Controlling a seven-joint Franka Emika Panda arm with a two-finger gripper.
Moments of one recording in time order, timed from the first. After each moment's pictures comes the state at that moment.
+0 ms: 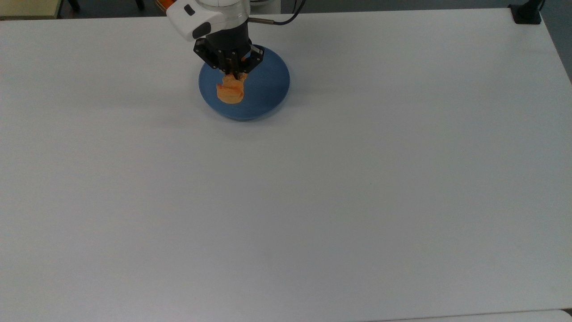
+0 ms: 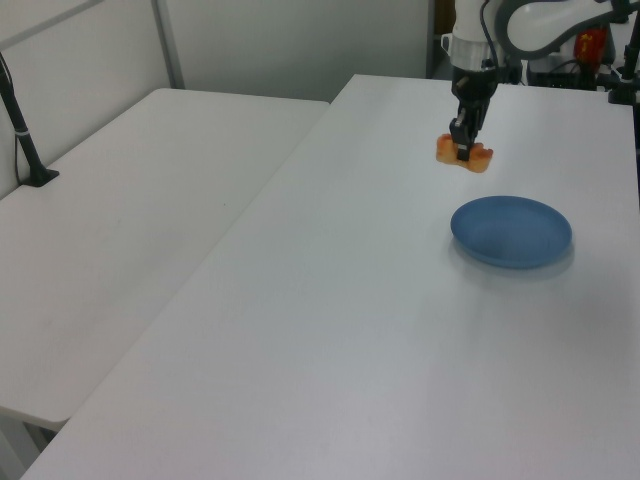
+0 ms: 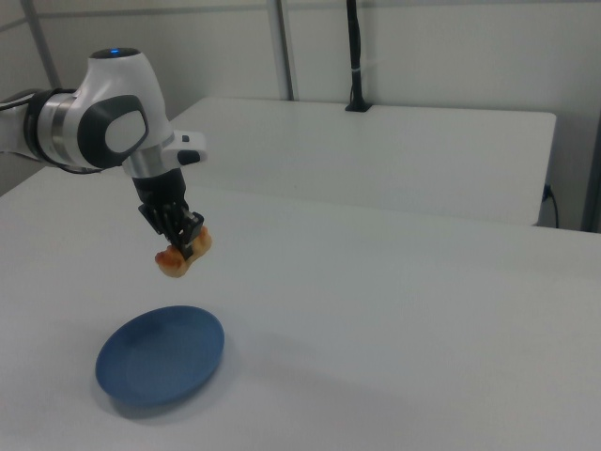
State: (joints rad) arm -0.01 0.08 0.08 -1.88 -0.03 2.01 0.16
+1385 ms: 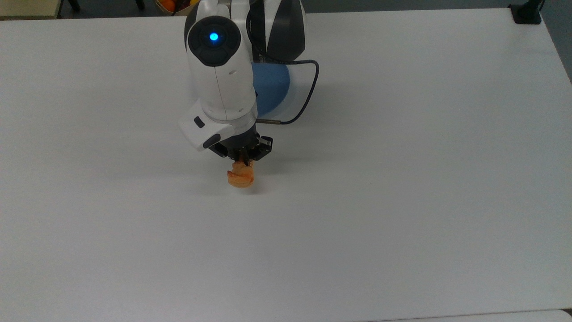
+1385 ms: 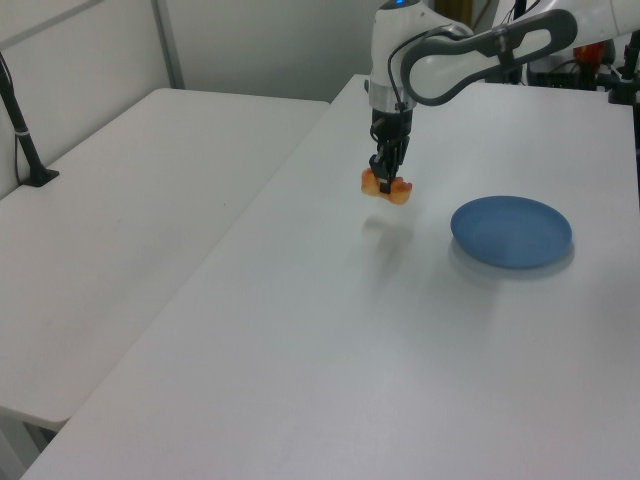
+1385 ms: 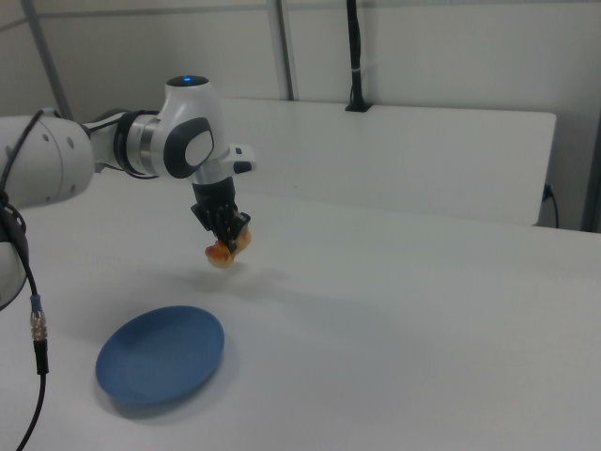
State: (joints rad) arm 0.02 0.61 0.08 -1.35 -0.03 2.01 0.15
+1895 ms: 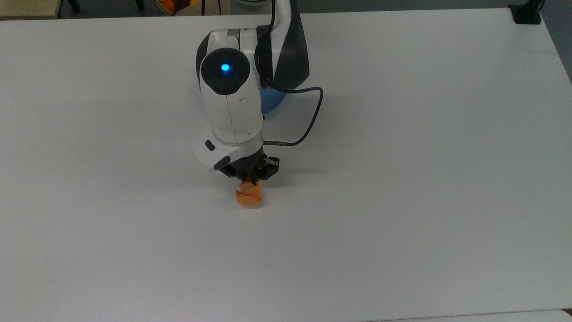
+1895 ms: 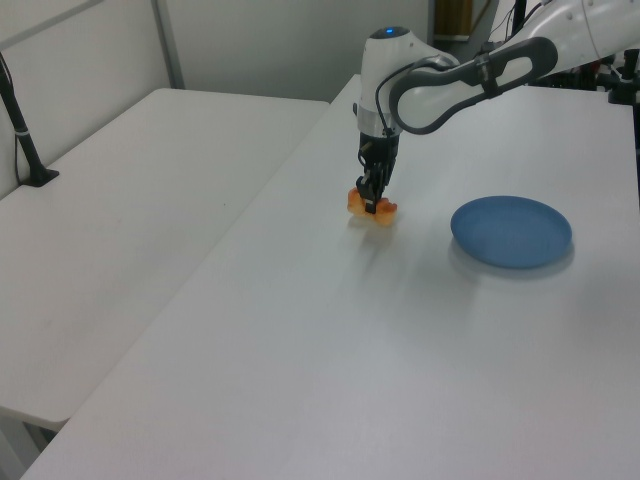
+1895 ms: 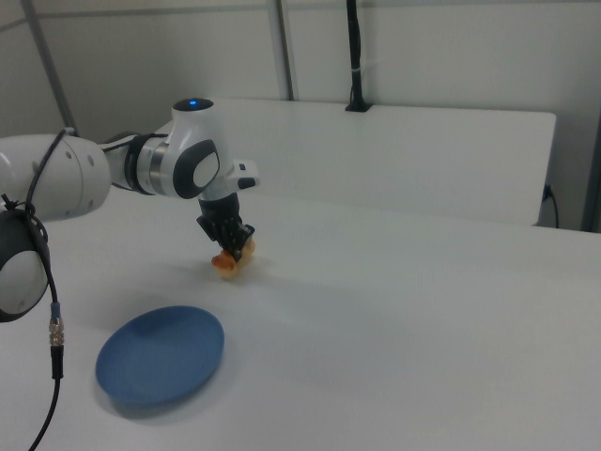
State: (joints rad) arm 0.03 0.71 0.08 -1.31 -0.03 2.11 0.15
